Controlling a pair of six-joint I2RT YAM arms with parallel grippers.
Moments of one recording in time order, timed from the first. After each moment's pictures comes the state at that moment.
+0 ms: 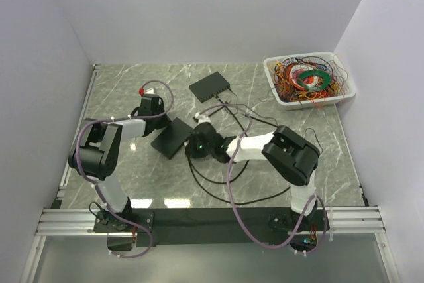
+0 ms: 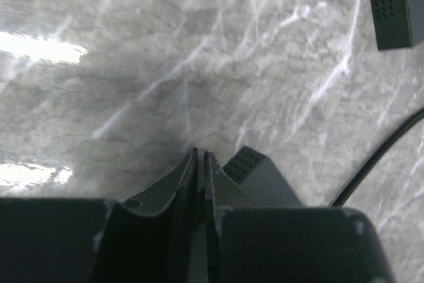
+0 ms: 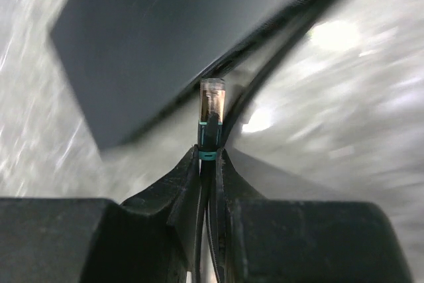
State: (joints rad) left arm -0.25 1.76 0.87 0.15 -0.01 -0.61; right arm 0.93 1.92 1.01 0.22 0.02 0.72
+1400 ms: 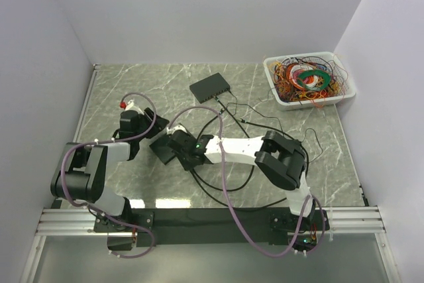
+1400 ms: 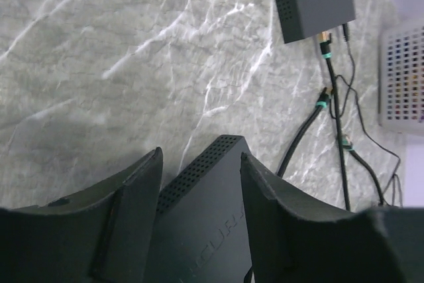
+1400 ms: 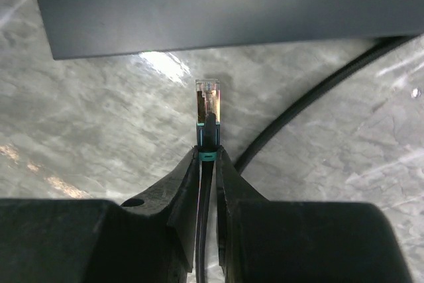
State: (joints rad) left arm -0.13 1.50 0.50 0.52 0.21 -0.75; right arm 1.11 1.99 1.36 -0.41 0.18 0.43
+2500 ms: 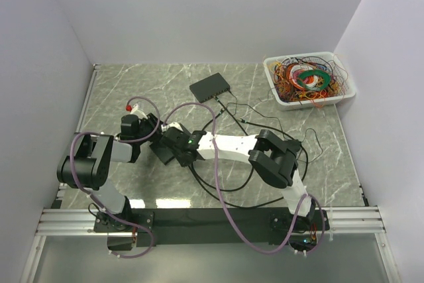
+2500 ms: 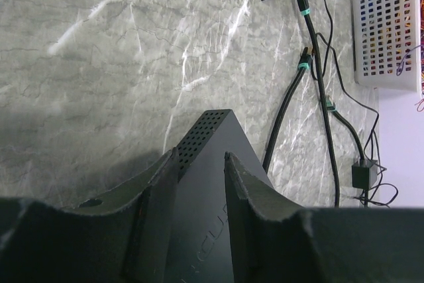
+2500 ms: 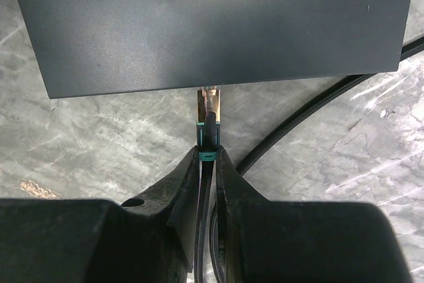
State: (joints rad) left arm -0.10 1.64 0.45 0.74 0.41 -0.75; right arm 1.12 2.08 1.52 -0.55 0.24 0.40
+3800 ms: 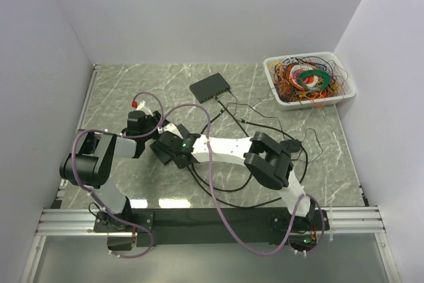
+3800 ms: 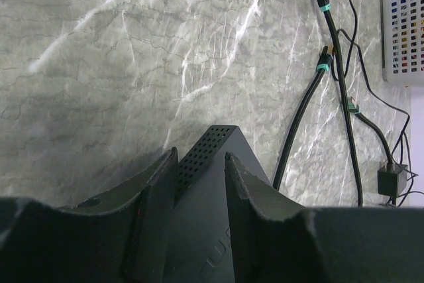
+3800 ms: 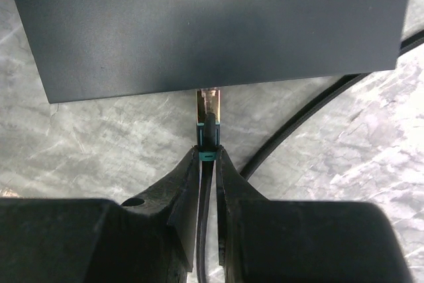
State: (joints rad) left arm -0.17 1.66 0.52 0.64 0.32 -0.70; right arm 1.15 2.12 1.59 -0.62 0.33 0.44
